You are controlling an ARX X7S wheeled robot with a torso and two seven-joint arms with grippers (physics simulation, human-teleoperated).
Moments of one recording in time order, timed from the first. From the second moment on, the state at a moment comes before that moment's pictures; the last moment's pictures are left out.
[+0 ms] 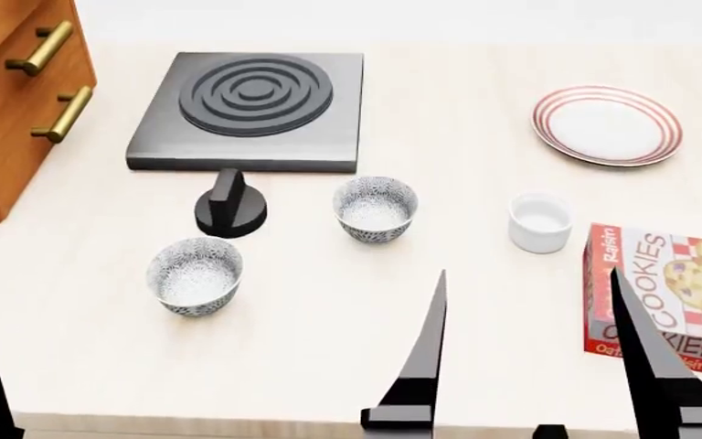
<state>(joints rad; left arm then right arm) -0.19 -0.81 0.27 1.03 -0.68 -0.34 -0.78 0.13 0.42 -0.21 -1.03 0.32 0.66 0.51</state>
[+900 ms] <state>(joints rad) -0.21 -0.86 0.33 1.02 -0.69 -0.29 -0.84 0.13 0.48 -0.24 -1.01 0.38 0.61 0.60</state>
